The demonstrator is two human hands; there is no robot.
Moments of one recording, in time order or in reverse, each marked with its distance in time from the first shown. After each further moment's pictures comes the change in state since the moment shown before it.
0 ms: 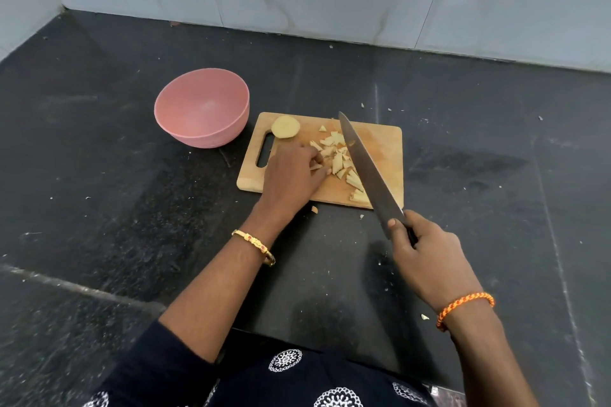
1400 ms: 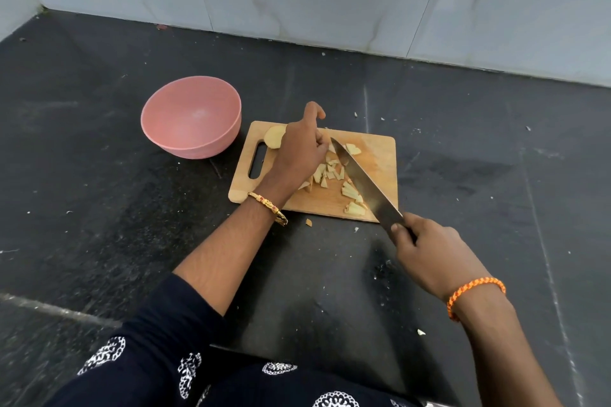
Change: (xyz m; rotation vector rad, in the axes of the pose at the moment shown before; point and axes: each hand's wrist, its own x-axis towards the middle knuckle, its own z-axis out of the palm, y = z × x) left_hand 0.061 0.007 0.011 -0.277 -0.008 0.026; right_hand 0.022 -0.007 -0.018 -0.257 -0.108 0.062
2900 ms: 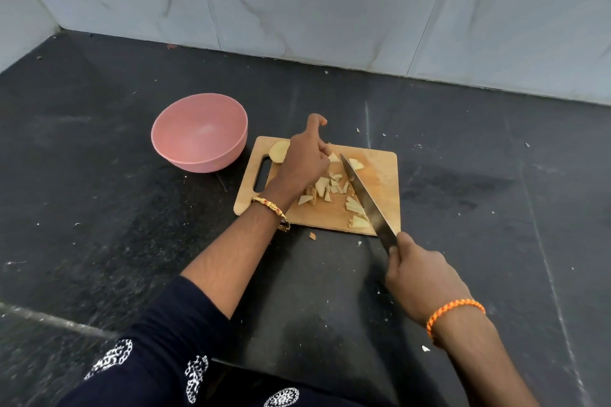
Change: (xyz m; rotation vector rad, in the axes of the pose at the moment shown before) left_hand 0.012 -0.005 0.000 -0.058 -0.070 -0.060; right_hand -0.007 -0.013 0.015 -0.094 -0.038 0.083
